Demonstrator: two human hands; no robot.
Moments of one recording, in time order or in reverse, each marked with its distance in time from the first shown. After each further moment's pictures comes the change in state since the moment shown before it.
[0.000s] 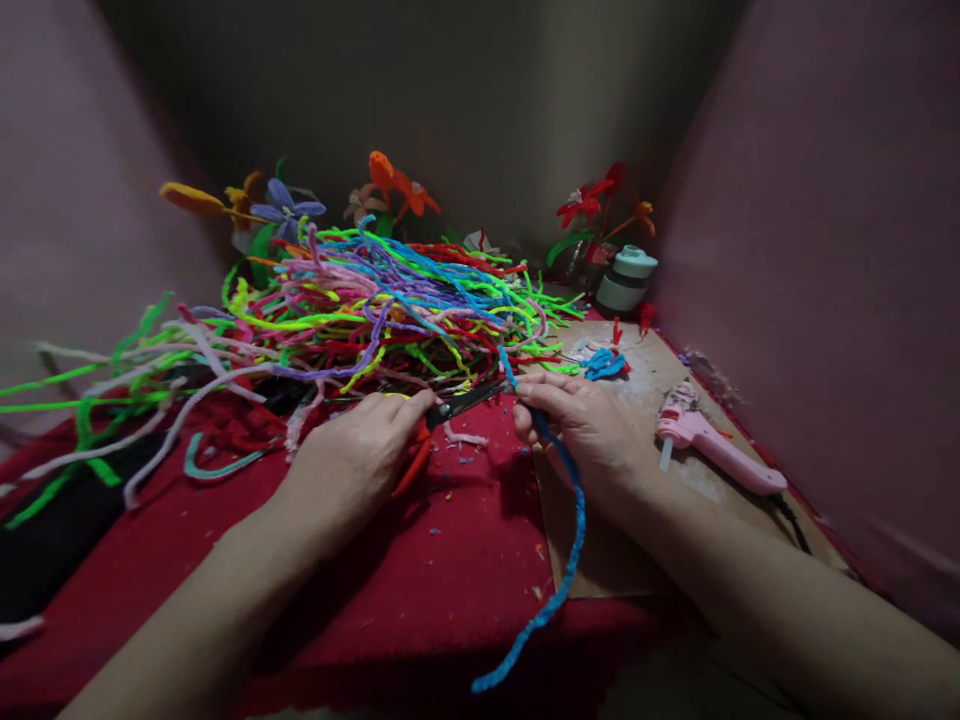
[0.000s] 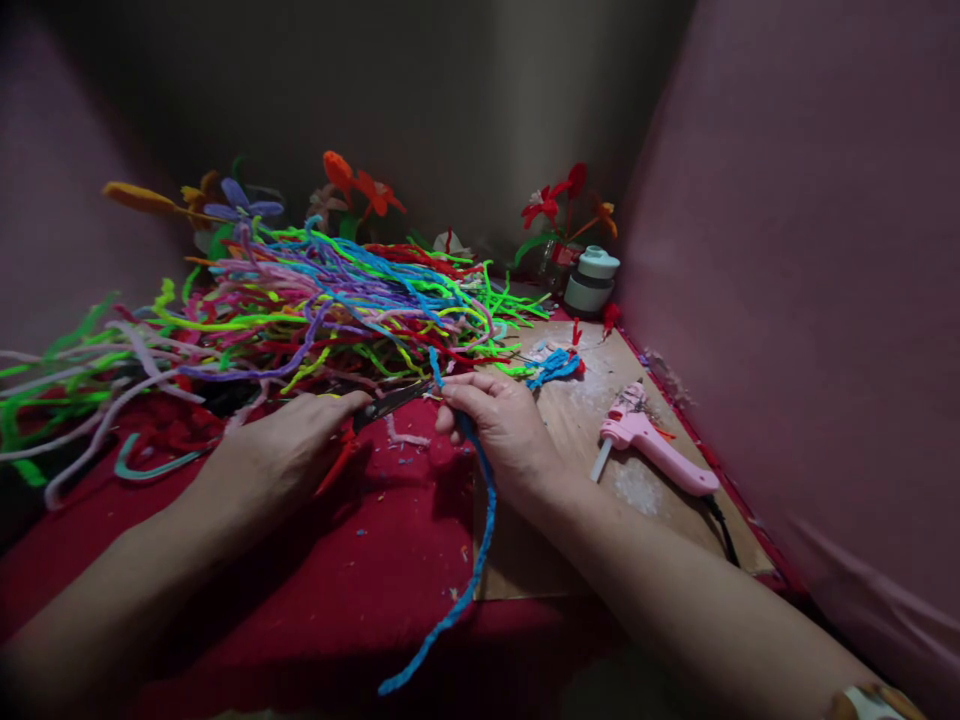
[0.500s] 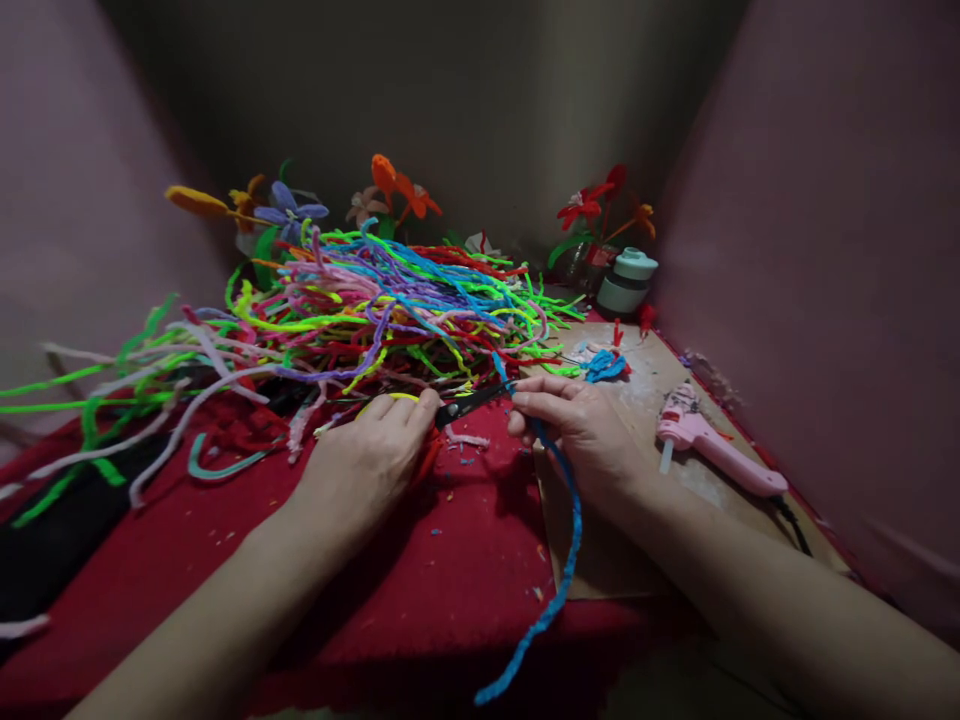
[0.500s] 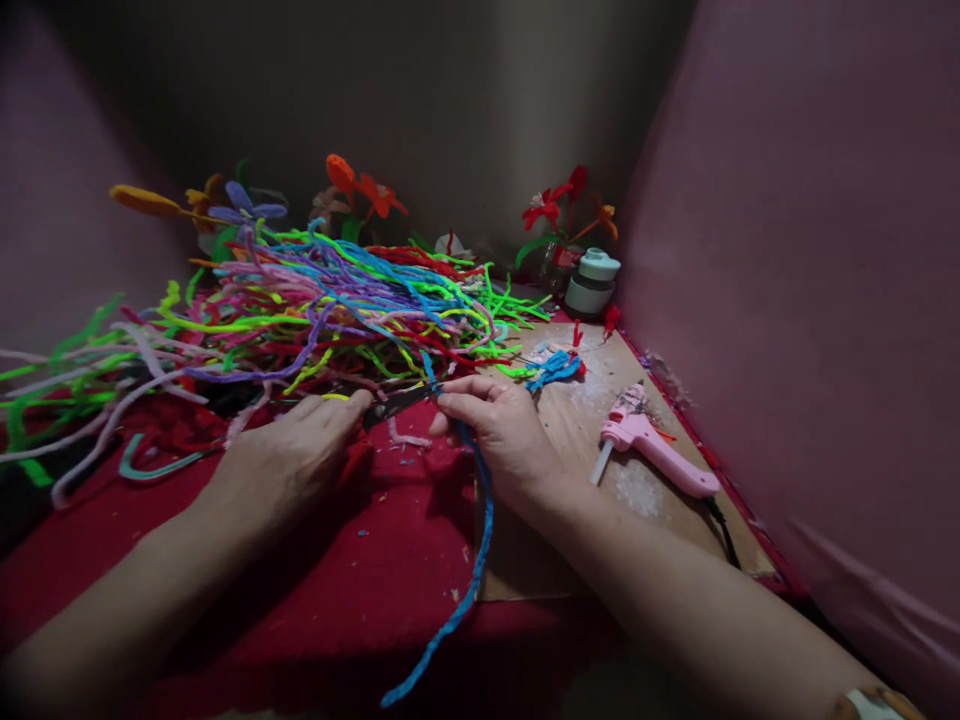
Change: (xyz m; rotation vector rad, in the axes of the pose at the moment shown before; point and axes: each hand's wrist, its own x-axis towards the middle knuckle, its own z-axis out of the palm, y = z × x) left_hand 0.004 0.015 -0.001 0.152 -0.013 -0.024; right_hand -0.004 -0.005 0.006 -0.017 0.053 0.054
